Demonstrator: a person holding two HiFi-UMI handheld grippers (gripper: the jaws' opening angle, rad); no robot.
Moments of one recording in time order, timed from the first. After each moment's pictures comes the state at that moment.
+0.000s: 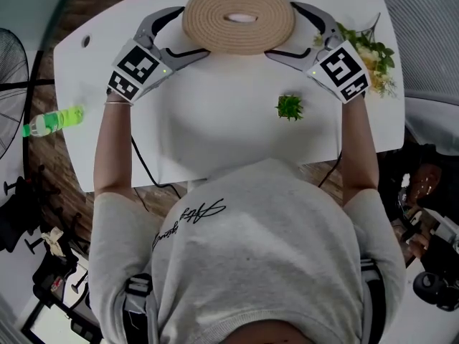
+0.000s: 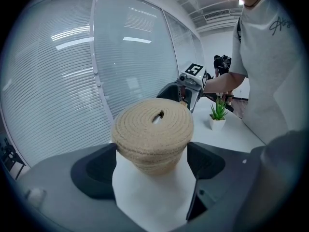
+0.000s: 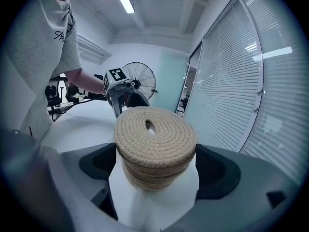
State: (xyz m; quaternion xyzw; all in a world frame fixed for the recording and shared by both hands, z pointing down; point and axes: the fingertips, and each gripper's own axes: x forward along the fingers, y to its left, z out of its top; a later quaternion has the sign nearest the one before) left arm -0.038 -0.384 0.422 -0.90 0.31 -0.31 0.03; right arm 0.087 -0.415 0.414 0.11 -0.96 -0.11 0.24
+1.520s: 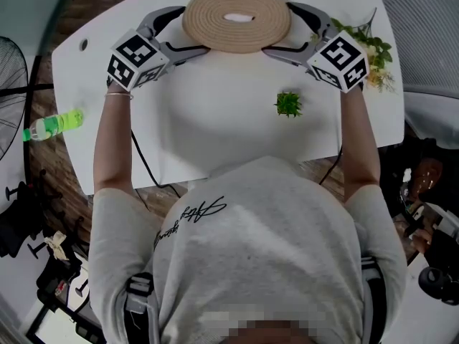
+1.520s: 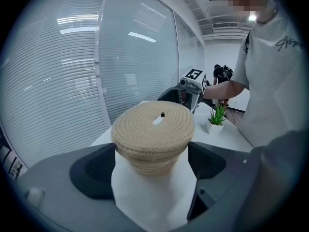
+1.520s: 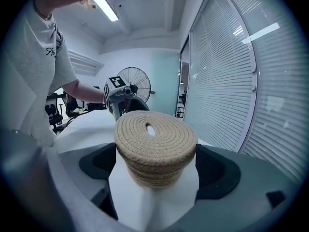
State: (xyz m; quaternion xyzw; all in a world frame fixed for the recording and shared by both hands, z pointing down) left arm -0.037 -0.394 0.435 -0.91 0.28 -0.30 -0.04; right arm 0.090 -0.421 0.425 0.11 -0.97 -0.02 0.23
